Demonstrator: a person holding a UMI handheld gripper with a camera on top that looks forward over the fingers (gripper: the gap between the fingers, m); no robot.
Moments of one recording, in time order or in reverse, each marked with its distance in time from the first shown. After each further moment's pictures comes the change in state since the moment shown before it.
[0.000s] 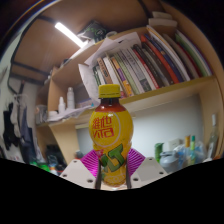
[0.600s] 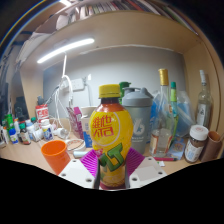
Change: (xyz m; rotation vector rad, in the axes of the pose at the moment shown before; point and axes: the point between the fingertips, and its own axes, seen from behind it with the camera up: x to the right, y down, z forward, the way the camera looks) arm 0.167 0.235 -0.014 -0.372 0.260 -0.113
